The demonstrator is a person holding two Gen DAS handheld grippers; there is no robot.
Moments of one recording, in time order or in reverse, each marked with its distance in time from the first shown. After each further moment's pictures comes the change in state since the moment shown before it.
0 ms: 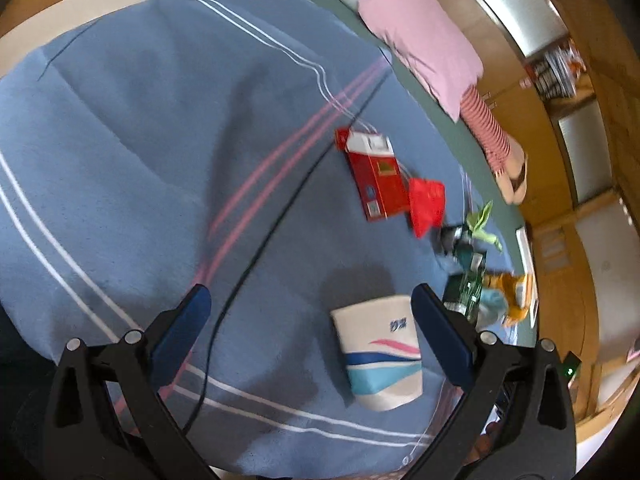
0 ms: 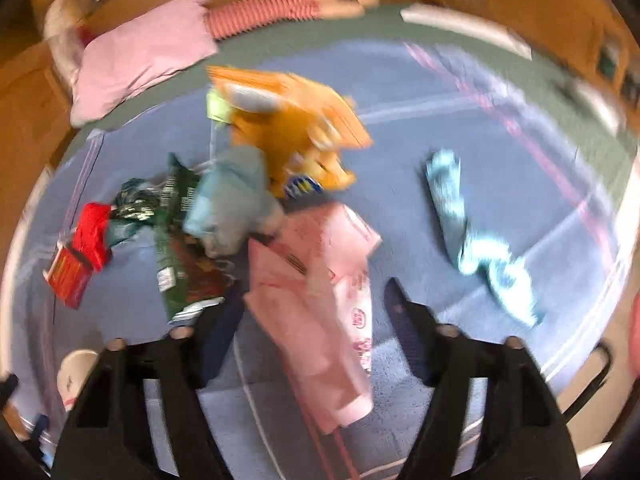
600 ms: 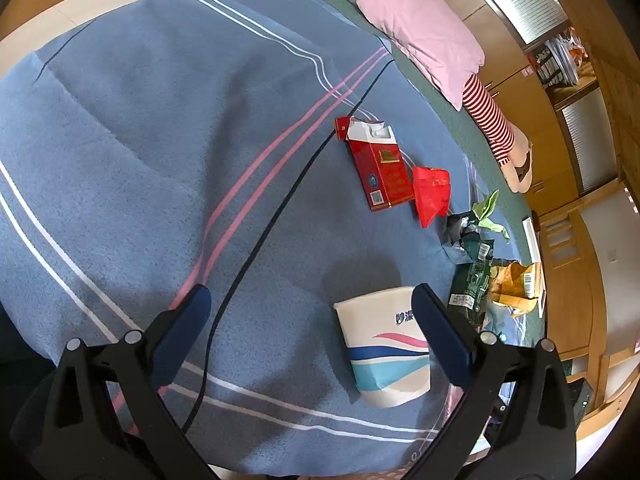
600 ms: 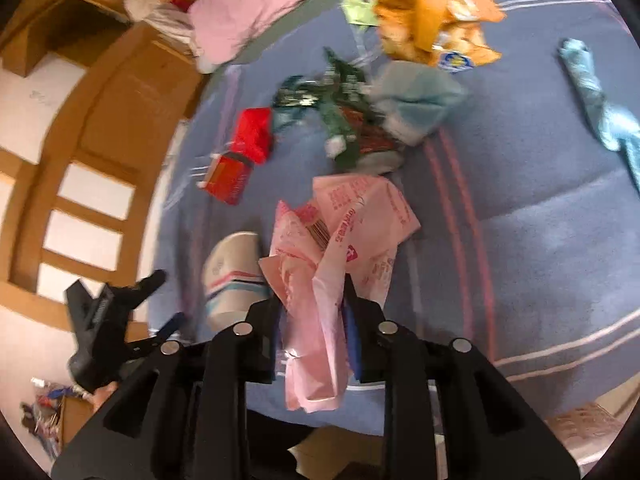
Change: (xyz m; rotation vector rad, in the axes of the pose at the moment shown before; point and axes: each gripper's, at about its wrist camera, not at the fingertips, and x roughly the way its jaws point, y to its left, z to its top) left arm 0.006 -0.002 0.000 0.011 0.017 0.019; right arm -0.020 0.015 -0.037 -0.025 0.302 0.542
